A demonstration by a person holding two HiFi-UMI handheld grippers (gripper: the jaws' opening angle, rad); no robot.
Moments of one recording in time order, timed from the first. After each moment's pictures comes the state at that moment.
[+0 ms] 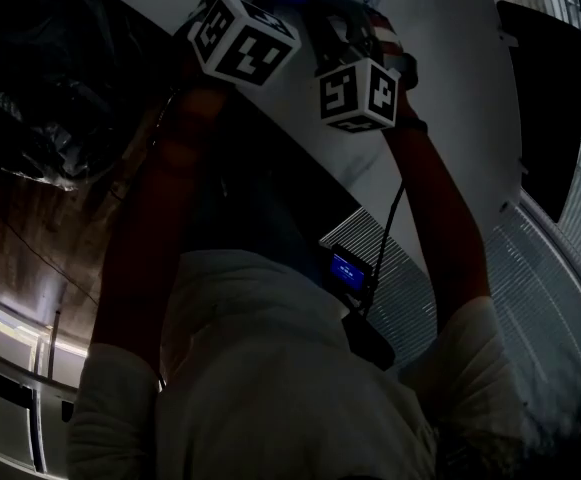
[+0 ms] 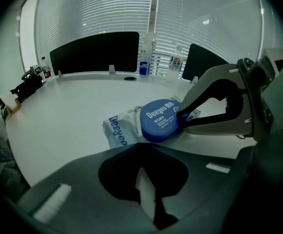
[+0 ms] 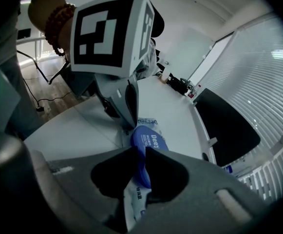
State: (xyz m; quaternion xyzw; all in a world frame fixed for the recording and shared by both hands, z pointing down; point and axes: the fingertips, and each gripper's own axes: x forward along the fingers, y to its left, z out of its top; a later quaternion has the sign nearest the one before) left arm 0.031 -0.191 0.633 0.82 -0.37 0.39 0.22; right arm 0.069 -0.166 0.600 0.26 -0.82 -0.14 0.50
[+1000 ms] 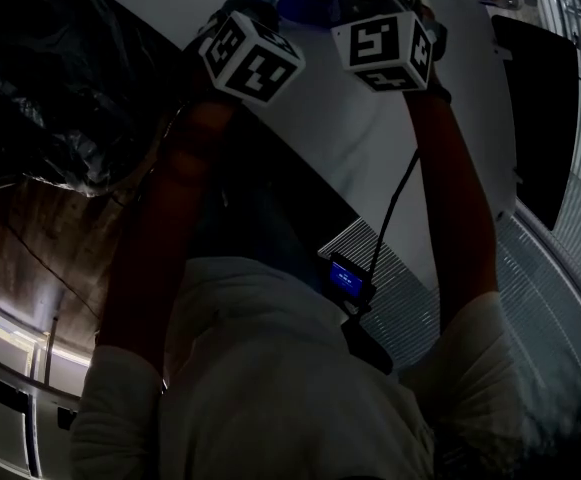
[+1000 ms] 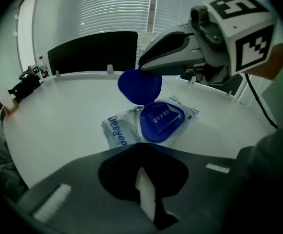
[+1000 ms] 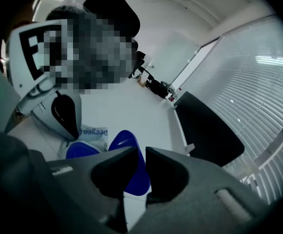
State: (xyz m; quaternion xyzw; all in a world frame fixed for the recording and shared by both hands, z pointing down) left arm 0.032 -0.188 0.634 0.82 -0.36 0.39 0.23; right arm 0.075 -0.272 0.541 0.34 -0.80 -0.16 0.46
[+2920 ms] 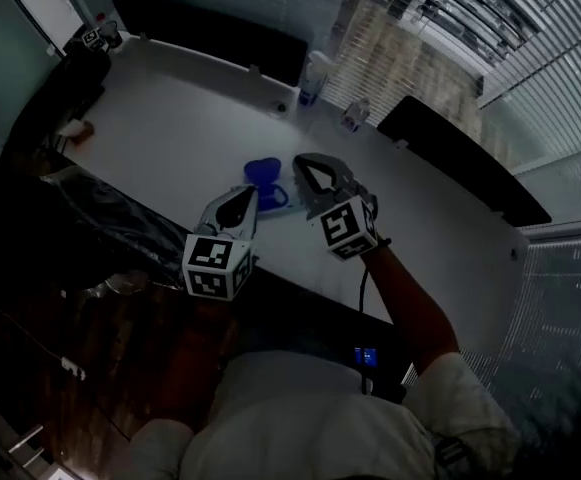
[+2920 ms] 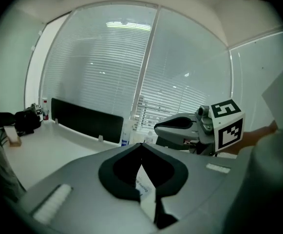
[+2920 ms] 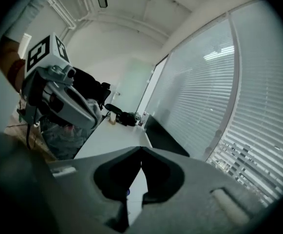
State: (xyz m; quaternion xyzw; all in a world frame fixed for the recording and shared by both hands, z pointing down) left arm 0.040 -0.163 0.320 0.91 -0.35 0.12 0.19; right arm 0.110 -0.195 0.313 0.48 -0.83 -0.08 0.28
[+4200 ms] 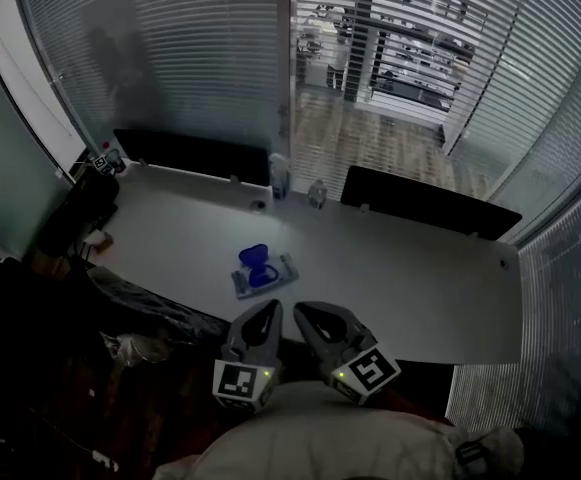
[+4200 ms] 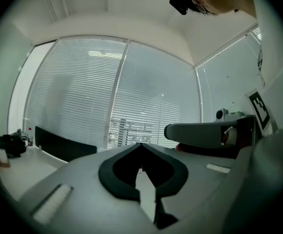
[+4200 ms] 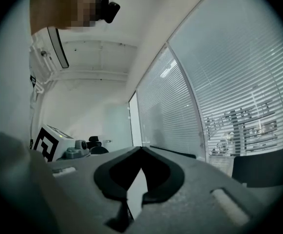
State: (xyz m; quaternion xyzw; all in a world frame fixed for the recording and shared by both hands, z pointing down) left arm 0.063 -0.003 0.180 0.96 -0.28 0.00 0.07; right arm 0.083 0.025 0.154 0.56 -0.83 0.04 -0.03
